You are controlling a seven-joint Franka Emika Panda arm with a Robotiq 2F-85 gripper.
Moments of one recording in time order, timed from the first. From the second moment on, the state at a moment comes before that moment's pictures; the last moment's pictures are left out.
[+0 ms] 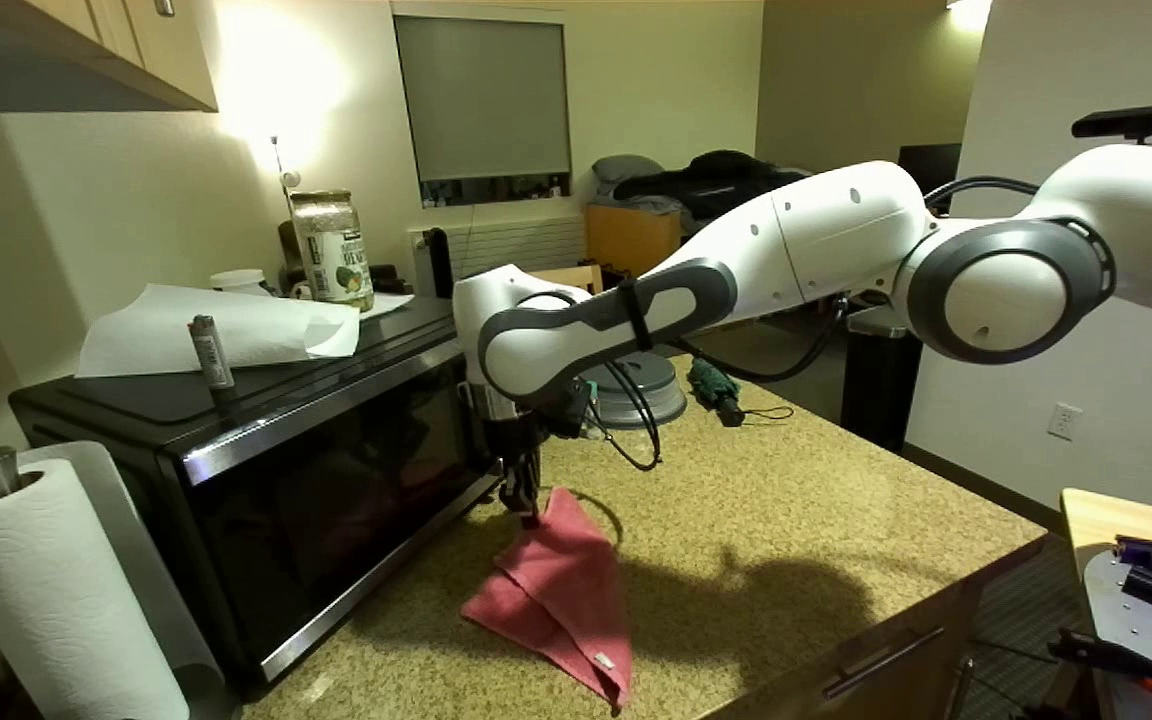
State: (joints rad) arm 0.19 1.24 0.12 -0.71 -0.10 1.85 -0.20
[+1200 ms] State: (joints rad) arm 0.18 1.06 0.12 -0.69 -0.10 1.94 -0.12
